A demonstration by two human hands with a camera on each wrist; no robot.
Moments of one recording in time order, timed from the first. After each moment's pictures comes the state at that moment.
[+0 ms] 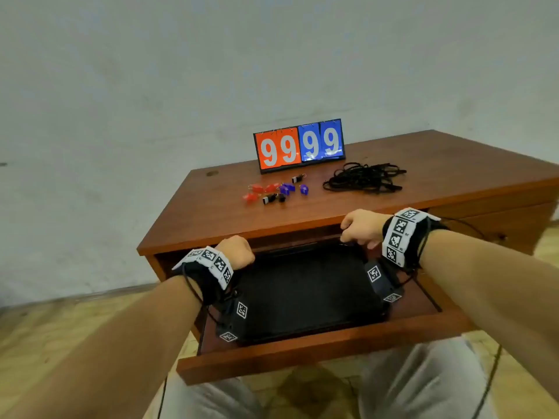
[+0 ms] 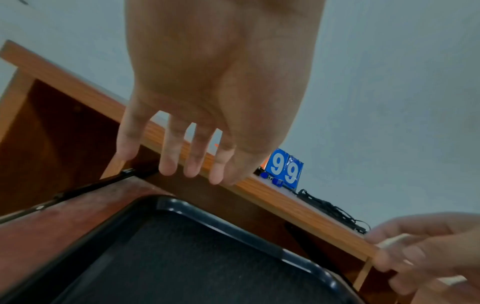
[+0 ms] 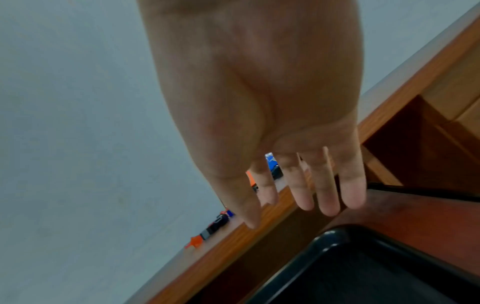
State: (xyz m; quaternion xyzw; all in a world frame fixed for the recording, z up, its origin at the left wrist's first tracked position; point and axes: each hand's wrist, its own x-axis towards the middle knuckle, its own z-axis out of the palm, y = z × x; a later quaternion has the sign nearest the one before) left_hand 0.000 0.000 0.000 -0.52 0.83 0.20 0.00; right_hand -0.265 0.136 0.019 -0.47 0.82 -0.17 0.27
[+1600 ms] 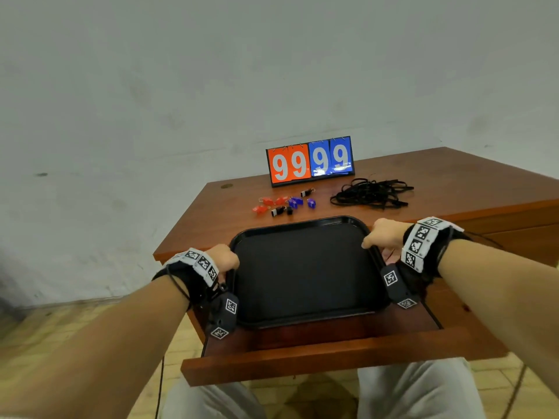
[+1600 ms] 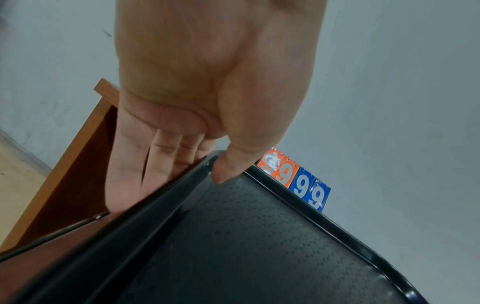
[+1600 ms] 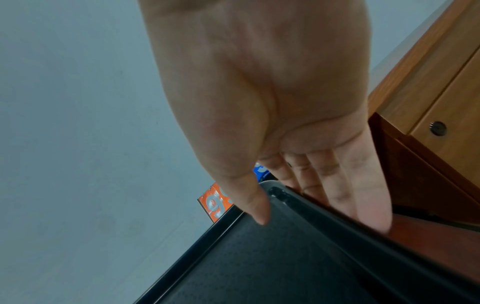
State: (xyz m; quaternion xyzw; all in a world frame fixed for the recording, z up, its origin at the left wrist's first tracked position) left_hand 0.030 0.016 0.026 -0.61 0.74 0.28 -0.04; right_hand -0.296 0.155 0.030 -0.41 0.84 -0.19 0.30
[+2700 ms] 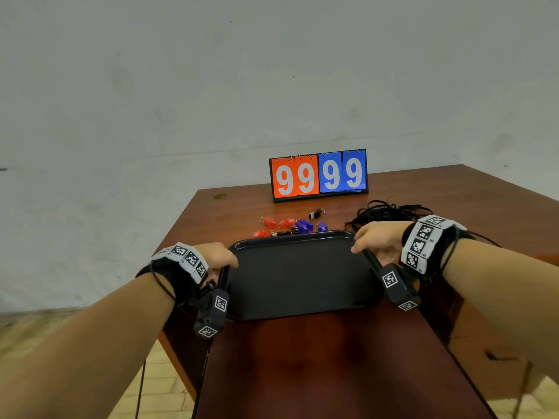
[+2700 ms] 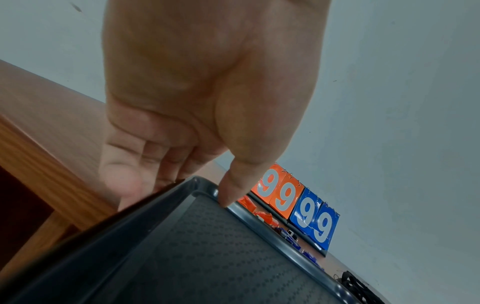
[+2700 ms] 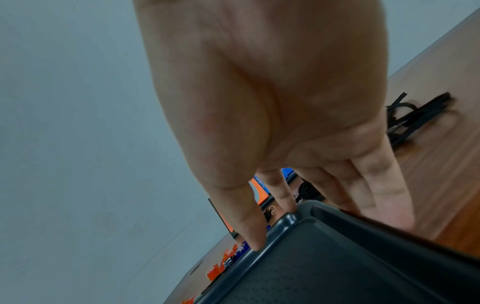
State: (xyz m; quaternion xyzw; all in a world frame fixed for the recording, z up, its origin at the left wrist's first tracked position) left_hand 0.001 -0.134 0.054 -0.59 0.74 0.32 0.04; right_hand -0.312 0.021 0.074 -0.43 0.83 -0.14 0.34
